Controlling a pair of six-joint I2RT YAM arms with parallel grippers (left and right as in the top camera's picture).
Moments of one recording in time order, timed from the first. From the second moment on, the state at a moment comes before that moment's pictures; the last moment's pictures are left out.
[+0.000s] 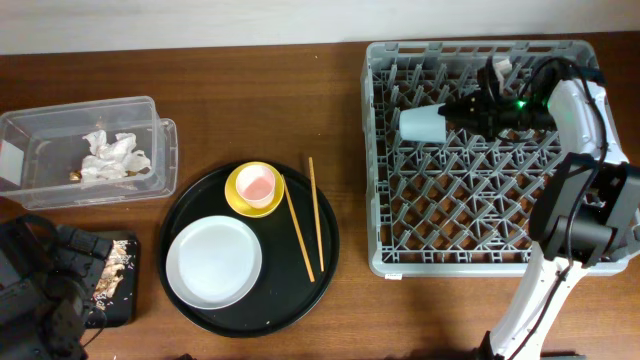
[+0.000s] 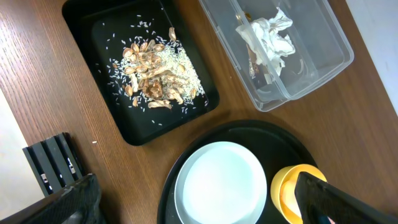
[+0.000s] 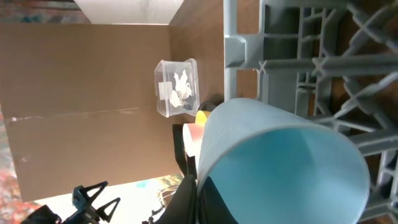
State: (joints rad) left arm 0.47 0.94 1.42 -1.46 -0.15 -0.70; right arm -0.29 2.28 1.93 -1.29 -1.27 -0.13
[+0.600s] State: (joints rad) left arm 0.47 0.94 1.42 -1.46 -0.15 -0.70; right arm -0.42 2.27 1.95 -1.27 -0.87 0.02
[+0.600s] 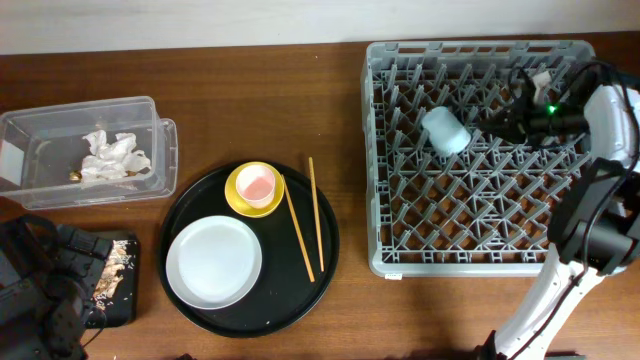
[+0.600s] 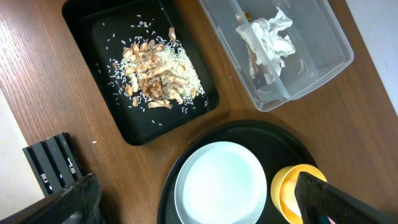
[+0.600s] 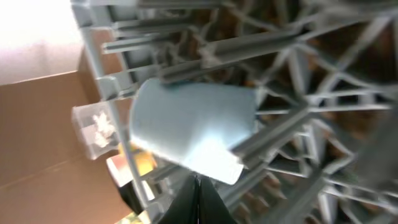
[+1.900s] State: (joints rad) left arm 0.47 0.94 1.42 -1.46 -0.15 -0.70; right arm 0.01 1.94 1.97 -1.33 0.12 0.39
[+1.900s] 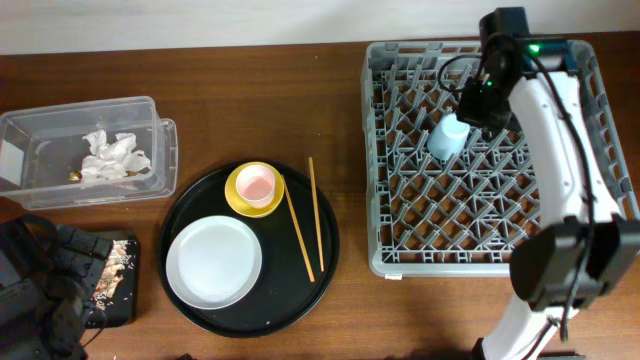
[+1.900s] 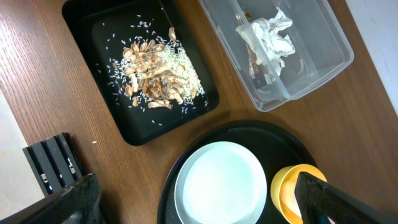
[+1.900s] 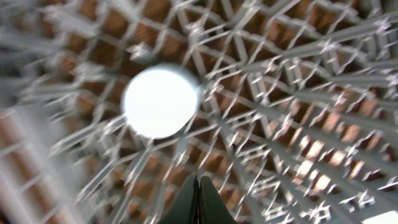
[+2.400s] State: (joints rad) left arm 0.47 0.94 1.42 -1.46 -0.15 -0.70; right arm 0.56 1.92 1.71 -1.09 -0.21 0.23
